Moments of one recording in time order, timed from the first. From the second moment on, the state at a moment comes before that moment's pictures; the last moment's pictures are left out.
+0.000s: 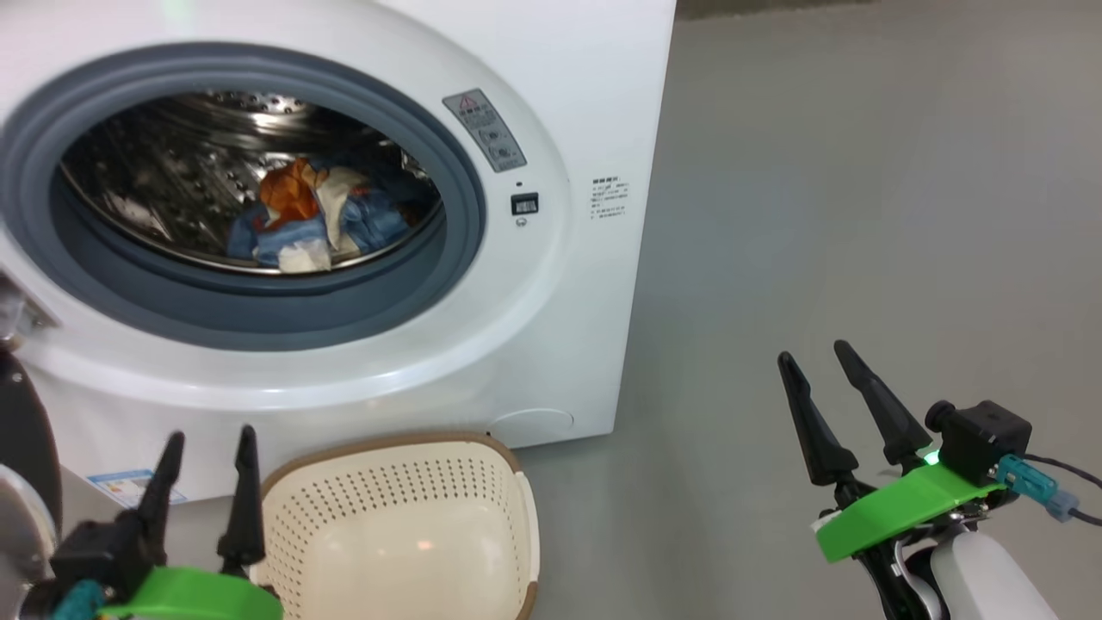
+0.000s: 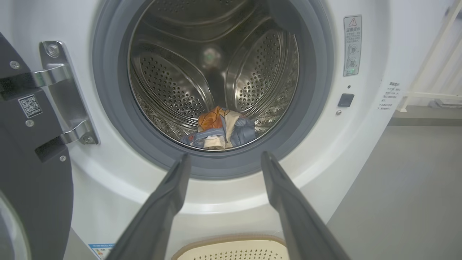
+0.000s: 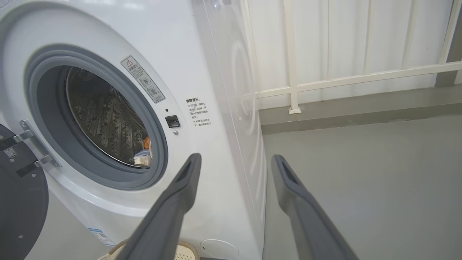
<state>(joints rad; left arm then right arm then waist) -0.09 0.18 -0.06 0.18 -0.34 0.00 -0.26 -0.24 -0.19 0.18 0.27 0.45 0.13 -0.26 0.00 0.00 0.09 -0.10</state>
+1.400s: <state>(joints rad) -0.02 0.09 0.01 0.13 -0.30 -0.08 -0.26 -0.20 -0.21 0.18 0.26 0.45 0.13 -0.26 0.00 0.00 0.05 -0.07</state>
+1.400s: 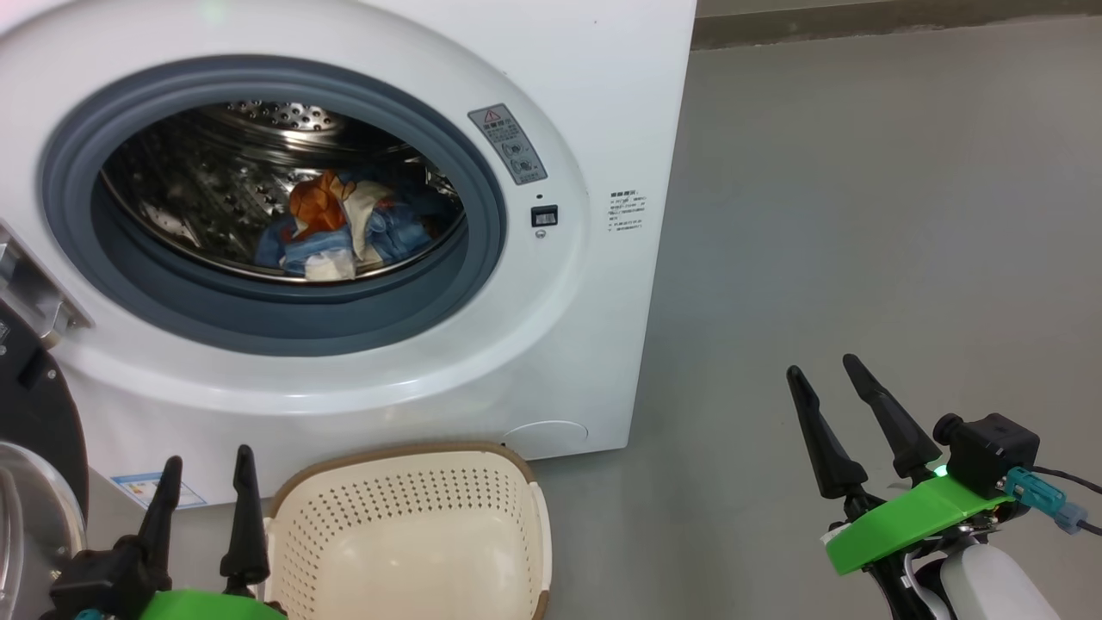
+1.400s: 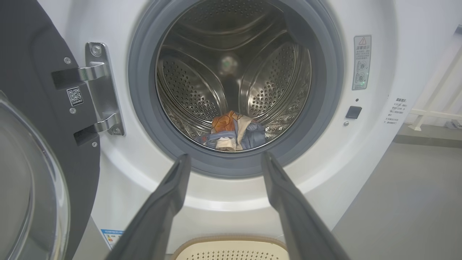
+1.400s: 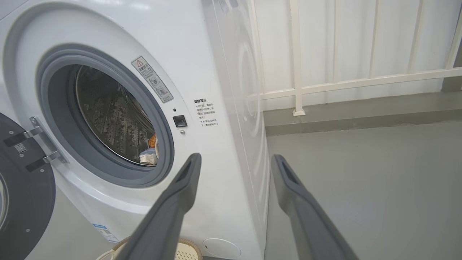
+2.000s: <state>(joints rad) -0.02 0.07 0.04 0.13 -0.28 -0.10 -0.26 -0.20 -0.21 0.18 0.26 0.45 0.13 -0.26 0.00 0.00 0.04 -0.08</state>
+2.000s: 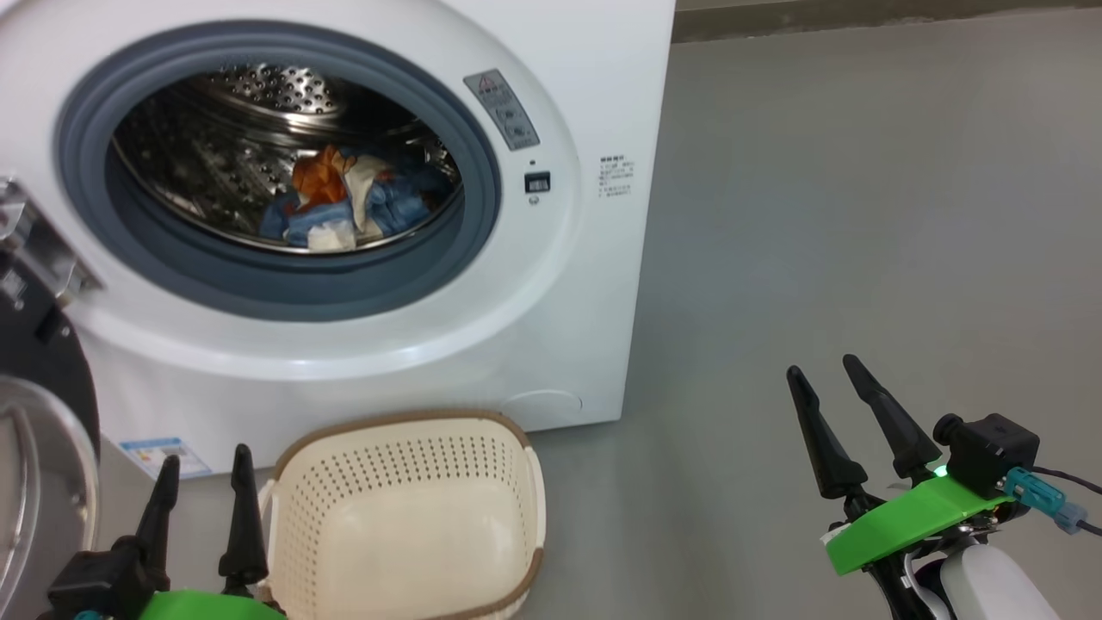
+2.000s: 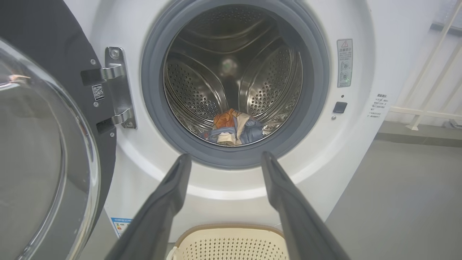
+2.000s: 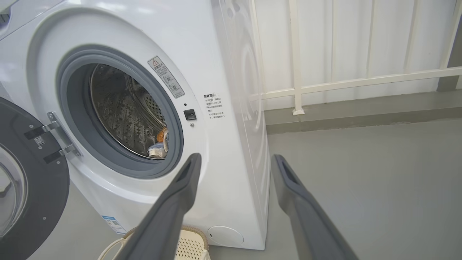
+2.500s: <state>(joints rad) -0.02 0.06 0.04 0.13 -0.27 -0.10 -0.26 -0.20 -0.21 0.18 0.26 0.45 0.13 -0.26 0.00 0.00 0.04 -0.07</state>
